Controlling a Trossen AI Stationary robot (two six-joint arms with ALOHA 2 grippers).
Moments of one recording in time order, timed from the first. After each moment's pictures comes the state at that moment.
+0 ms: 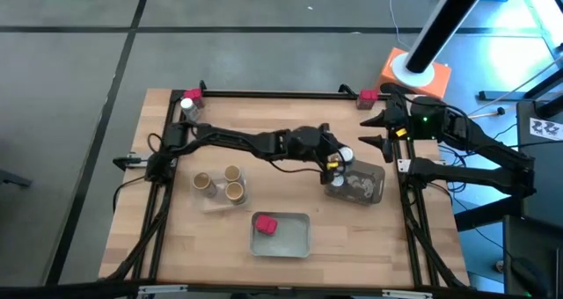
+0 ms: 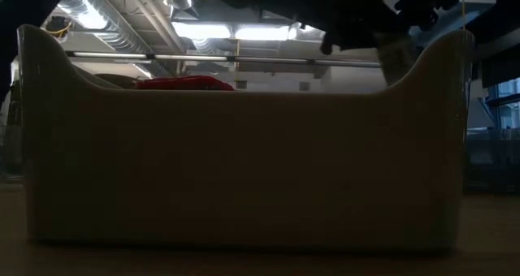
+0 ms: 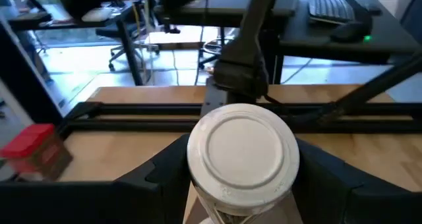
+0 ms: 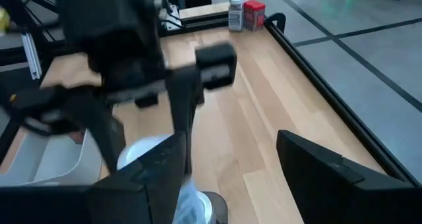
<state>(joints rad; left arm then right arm) 0.03 2.11 1.70 0.16 -0.06 0.05 -0.39 0.66 0.90 -0.68 -0.22 -0.03</state>
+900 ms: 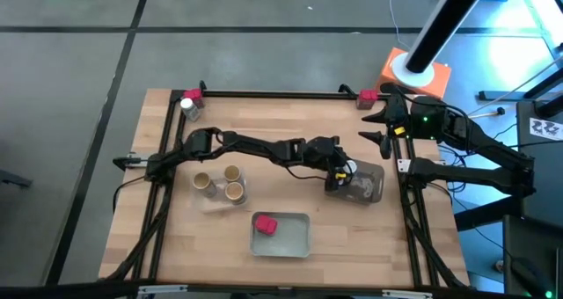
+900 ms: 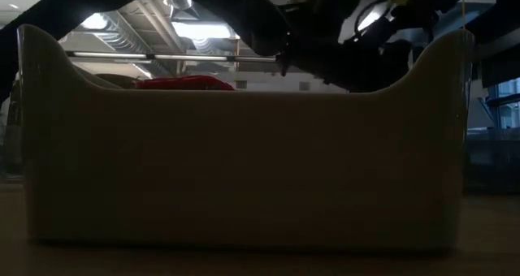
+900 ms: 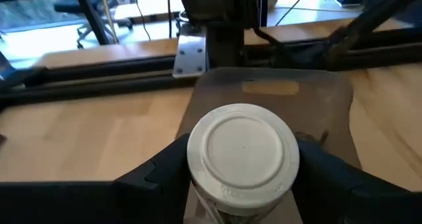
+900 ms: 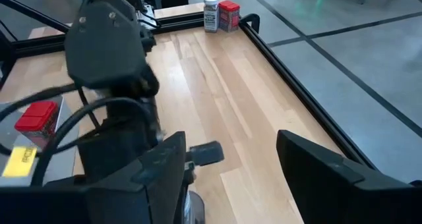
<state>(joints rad) 0.05 2.36 1.83 0.16 0.04 0.14 -0.39 0.66 0.90 -0.68 -0.12 -0.03</state>
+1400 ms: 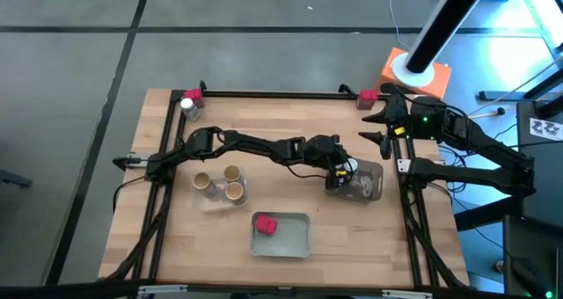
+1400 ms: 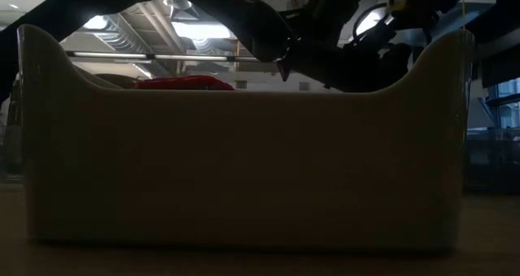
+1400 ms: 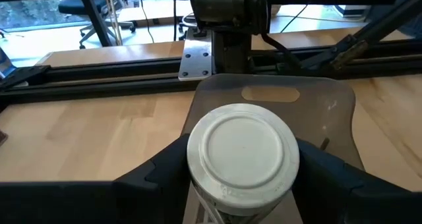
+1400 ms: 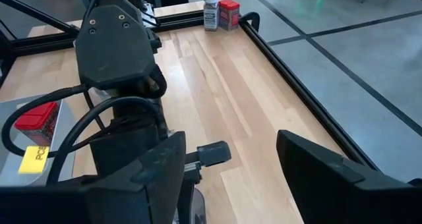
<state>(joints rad) 0.06 2.39 1.83 0.19 0.05 0.11 -0.39 0.66 0.90 -0.68 -0.12 -0.03</state>
